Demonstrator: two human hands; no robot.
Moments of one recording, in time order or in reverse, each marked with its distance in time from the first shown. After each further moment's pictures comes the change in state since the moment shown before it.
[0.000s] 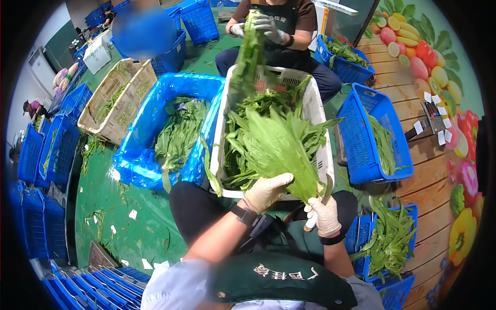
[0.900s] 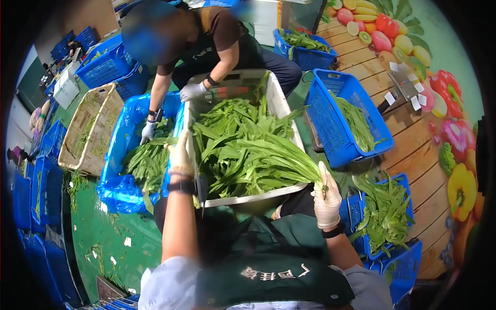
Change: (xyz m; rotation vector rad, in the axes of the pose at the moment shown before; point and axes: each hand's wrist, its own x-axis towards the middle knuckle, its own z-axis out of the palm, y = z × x) left_hand 0.035 0.135 -0.087 0.903 0.993 0.589; right_hand -0.014 -0.023 -0.038 -0.839 0.394 -0.890
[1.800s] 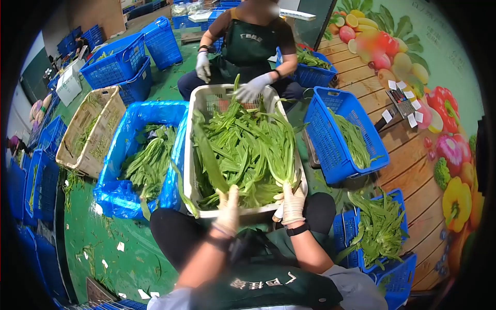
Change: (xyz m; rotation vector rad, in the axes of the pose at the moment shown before) left_hand -0.175 -0.012 0.035 -0.417 -0.411 -0.426; right_hand 0.008 0.003 0.102 0.774 0.071 0.970
